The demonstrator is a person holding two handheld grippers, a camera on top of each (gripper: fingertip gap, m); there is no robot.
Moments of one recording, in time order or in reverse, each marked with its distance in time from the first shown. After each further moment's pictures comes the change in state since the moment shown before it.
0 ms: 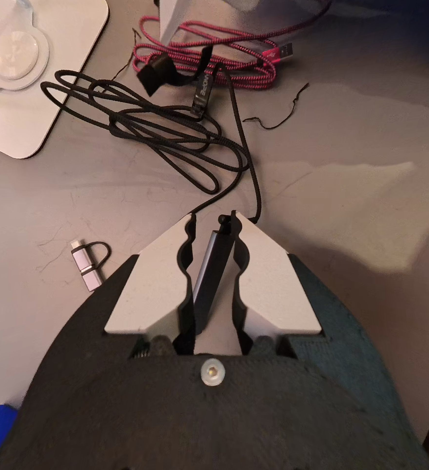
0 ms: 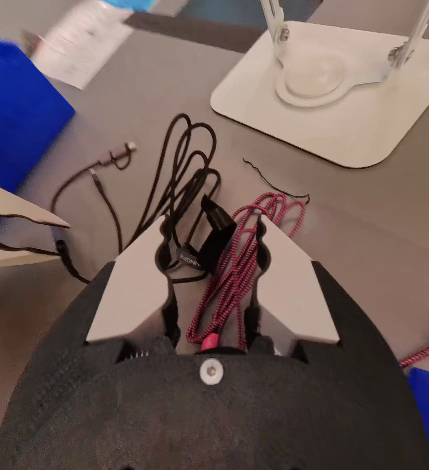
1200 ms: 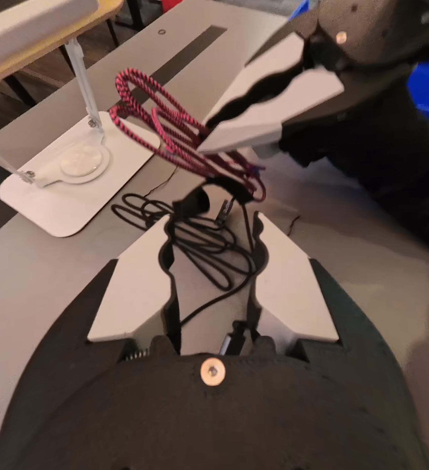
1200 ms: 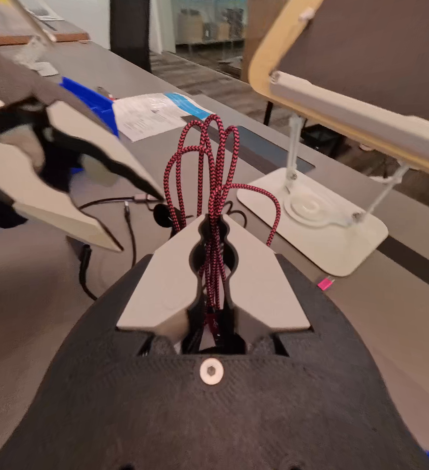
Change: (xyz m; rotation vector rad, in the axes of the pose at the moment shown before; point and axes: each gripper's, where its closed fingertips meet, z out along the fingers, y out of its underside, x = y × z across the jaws) left arm -0.031 -0.097 -0.005 0.318 0.014 -0.142; right arm -0.054 -0.052 -0.032 0.329 -0.013 -0.380
